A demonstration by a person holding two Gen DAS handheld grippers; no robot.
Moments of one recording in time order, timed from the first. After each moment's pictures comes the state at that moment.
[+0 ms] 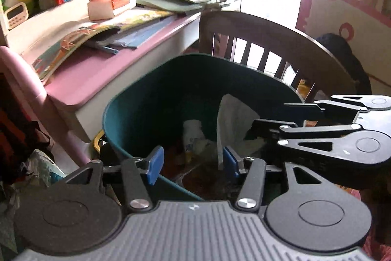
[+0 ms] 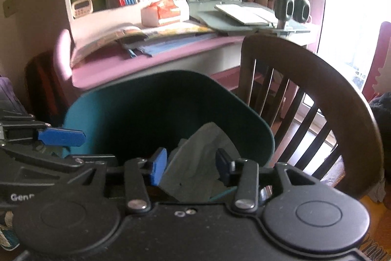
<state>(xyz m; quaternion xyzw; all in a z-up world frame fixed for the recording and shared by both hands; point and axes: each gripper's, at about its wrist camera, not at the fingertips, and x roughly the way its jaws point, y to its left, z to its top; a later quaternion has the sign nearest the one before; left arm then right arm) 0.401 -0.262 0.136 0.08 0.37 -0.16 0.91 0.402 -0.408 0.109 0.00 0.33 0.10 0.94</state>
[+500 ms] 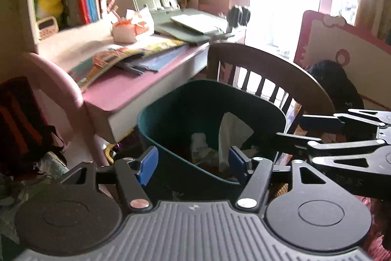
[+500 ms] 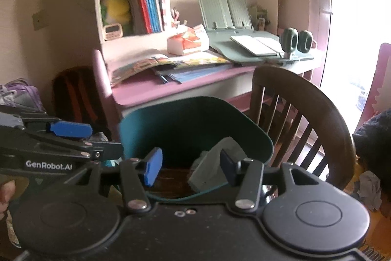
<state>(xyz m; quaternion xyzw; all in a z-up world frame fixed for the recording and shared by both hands) 0.332 -0.224 0.180 0.05 0.31 -0.15 0.94 0.326 -0.398 0.160 -0.01 0.28 0.13 0.95</state>
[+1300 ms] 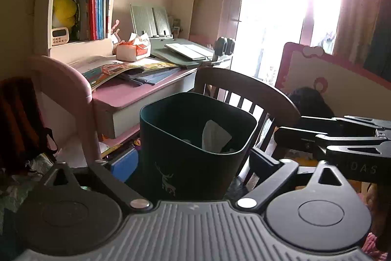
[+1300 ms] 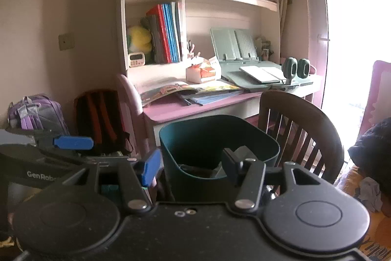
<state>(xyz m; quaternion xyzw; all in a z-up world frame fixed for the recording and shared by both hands) 0.239 -0.181 0.168 0.00 0.23 -0.19 0.95 0.228 -0.382 0.172 0.00 0.20 0.14 0.97</state>
